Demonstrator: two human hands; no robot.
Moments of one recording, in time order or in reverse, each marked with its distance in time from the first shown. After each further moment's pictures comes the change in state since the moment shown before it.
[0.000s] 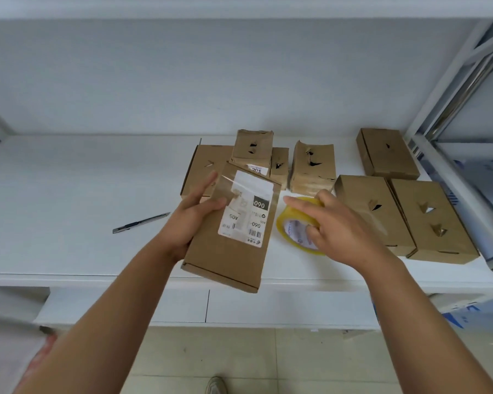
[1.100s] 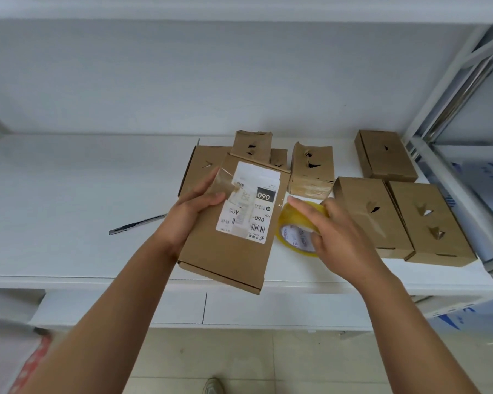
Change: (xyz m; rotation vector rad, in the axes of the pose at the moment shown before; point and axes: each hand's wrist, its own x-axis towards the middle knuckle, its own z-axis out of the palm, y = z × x) left_hand 0.001 0.009 0.004 -0.109 -0.103 0.016; right_hand -0.014 -0.005 0.010 0.067 0.109 0.021
